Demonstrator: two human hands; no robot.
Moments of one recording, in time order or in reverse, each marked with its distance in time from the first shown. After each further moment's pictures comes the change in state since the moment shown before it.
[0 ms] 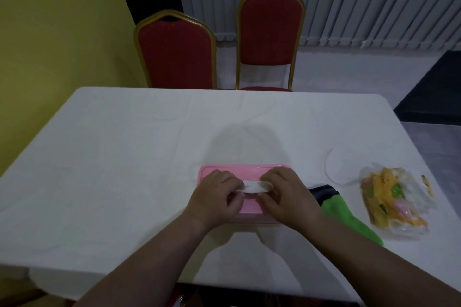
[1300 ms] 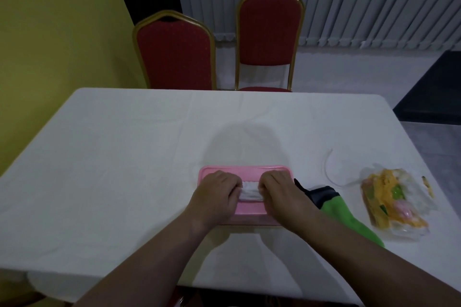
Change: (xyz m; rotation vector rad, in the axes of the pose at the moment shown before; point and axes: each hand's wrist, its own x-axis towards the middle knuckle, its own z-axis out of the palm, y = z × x) left_hand 0.008 0.000 -0.006 0.052 -0.070 -0.025; right_hand 0.008 0.001 0.012 -0.162 0.046 -0.127
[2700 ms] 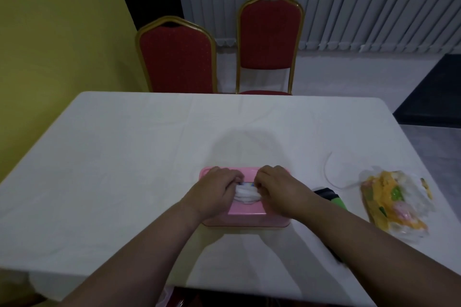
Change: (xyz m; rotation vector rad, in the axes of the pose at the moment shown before) left_hand 0.014 -0.002 -0.018 -0.113 -0.208 -0.100; right_hand 0.024 -0.005 -0.025 -0.071 -0.314 -0.046
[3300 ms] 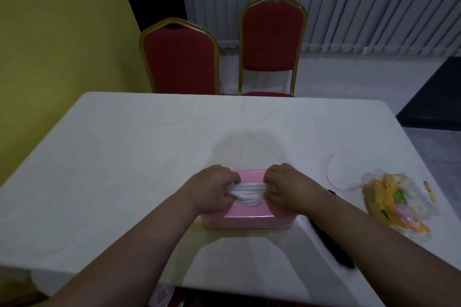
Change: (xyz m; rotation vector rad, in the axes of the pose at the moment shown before) left_hand 0.003 -0.001 -0.021 0.234 -0.108 0.109; right_hand 0.002 0.008 -0.019 -0.094 -0.118 0.033
